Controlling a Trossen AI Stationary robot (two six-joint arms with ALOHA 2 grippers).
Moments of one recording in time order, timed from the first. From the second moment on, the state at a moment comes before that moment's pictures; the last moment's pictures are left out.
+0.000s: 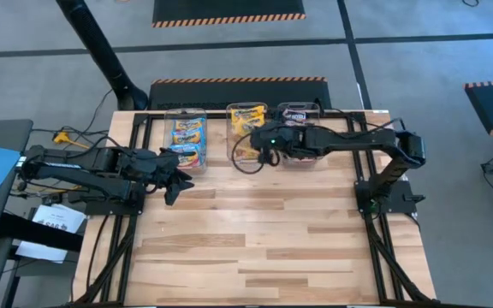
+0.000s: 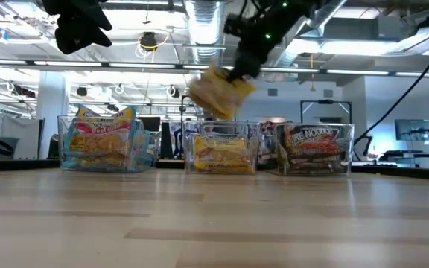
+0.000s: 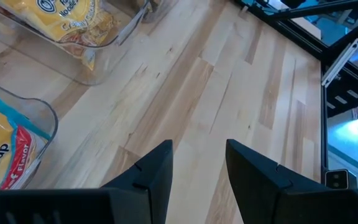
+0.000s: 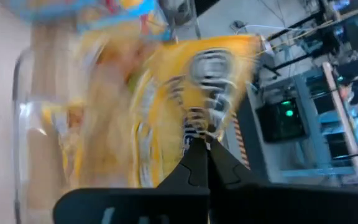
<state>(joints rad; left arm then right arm) -0.09 0.79 0.81 -0.60 -0.17 -0.59 -0.18 1.64 1.29 -0.26 0.56 -0.53</state>
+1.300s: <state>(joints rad) -0.09 0.79 0.81 -0.62 -0.17 -0.60 -0.13 1.89 1.50 -0.54 0.66 -0.60</state>
